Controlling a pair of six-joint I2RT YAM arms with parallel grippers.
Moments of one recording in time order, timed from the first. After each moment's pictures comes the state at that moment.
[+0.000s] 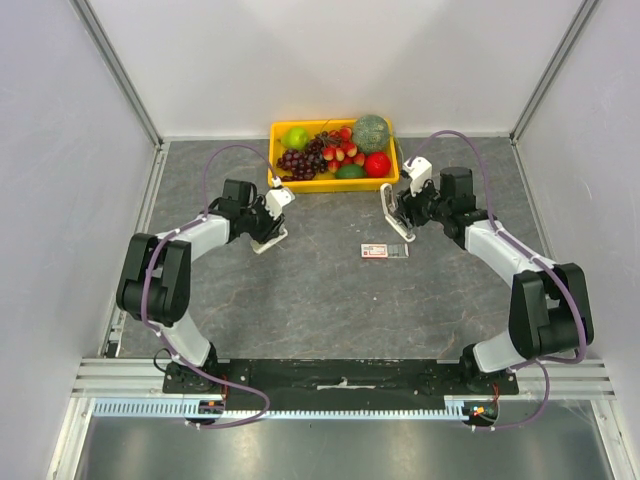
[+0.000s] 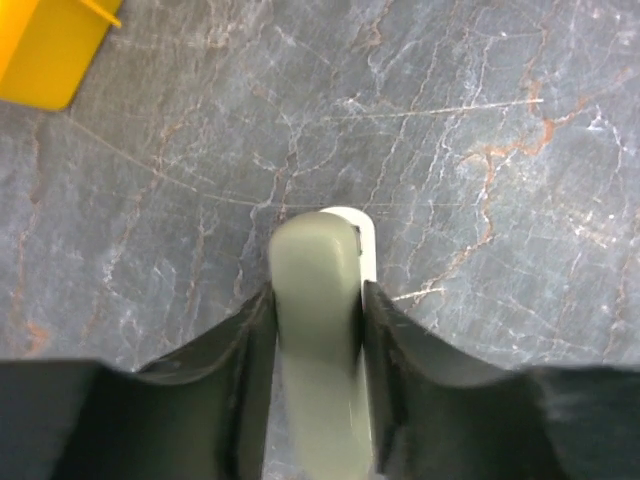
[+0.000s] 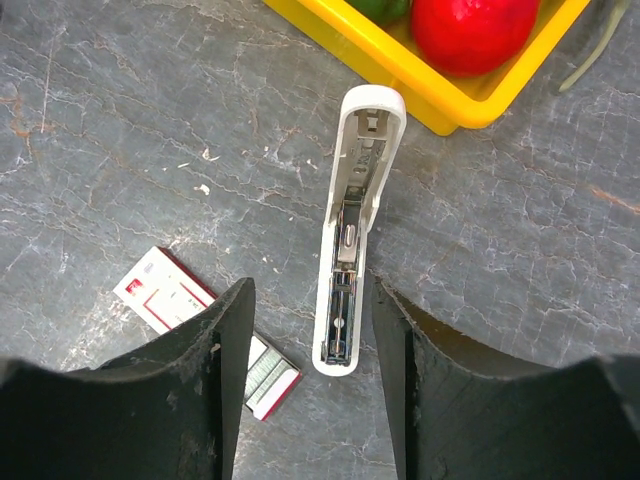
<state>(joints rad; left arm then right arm) -0.22 1.71 0.97 -0.13 0.42 0.63 0.18 1.49 0.92 -0.02 -0.41 -0.32</state>
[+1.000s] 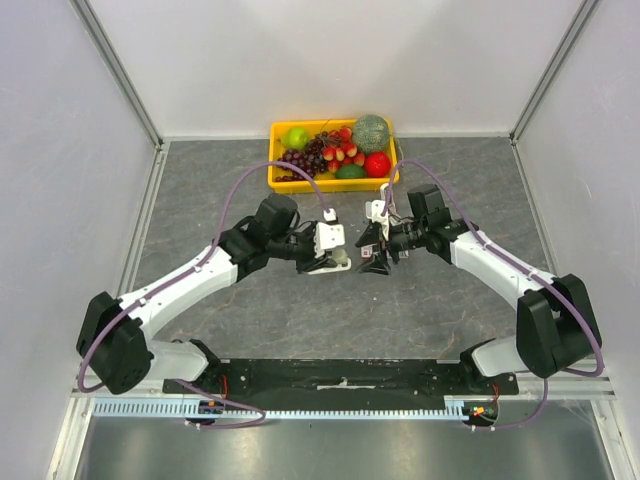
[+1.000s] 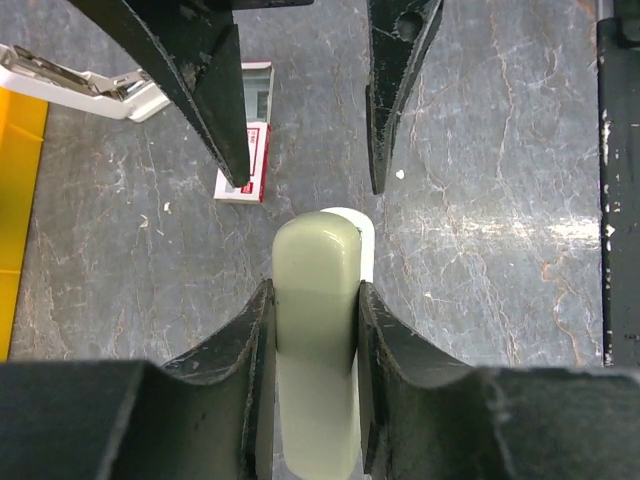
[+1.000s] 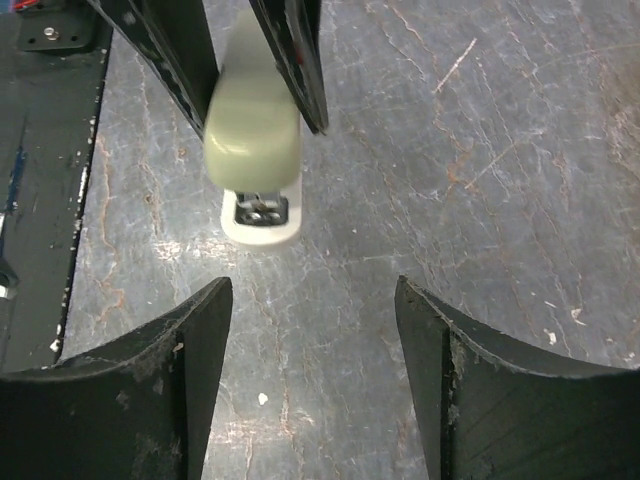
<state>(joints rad) -0.70 1.30 0.97 -0.30 0.60 0.59 0.40 1.41 0.90 -0.27 -1.00 -0.67</state>
